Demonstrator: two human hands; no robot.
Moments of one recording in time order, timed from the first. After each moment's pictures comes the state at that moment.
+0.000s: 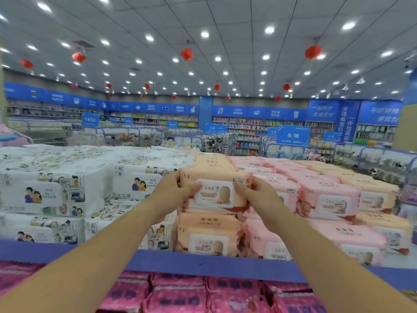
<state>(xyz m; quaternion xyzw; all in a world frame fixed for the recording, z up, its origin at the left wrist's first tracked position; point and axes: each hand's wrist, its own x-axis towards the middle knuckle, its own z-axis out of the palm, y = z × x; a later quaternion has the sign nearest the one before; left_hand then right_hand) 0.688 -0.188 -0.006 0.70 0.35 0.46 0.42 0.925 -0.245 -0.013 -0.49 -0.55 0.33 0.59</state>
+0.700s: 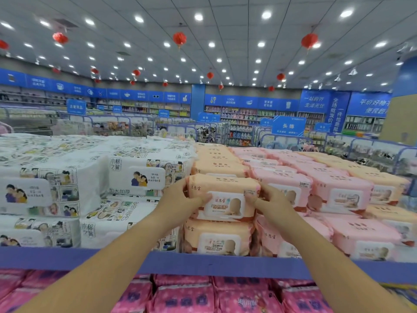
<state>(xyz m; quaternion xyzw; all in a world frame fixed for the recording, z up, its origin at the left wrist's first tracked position) 0.687 -0.164 -0.045 0.71 0.37 0.44 0.41 0.937 -0.222 -0.052 -0.54 -0.58 0.27 0.54</state>
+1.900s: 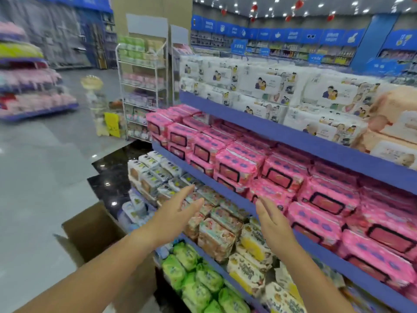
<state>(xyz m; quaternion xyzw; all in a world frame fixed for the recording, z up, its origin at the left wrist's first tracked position) 0.348 -0.576 -0.242 0.52 0.65 0.41 0.36 0.591 -0.485 -0.248 -0.51 -0.70 0.40 0.30</state>
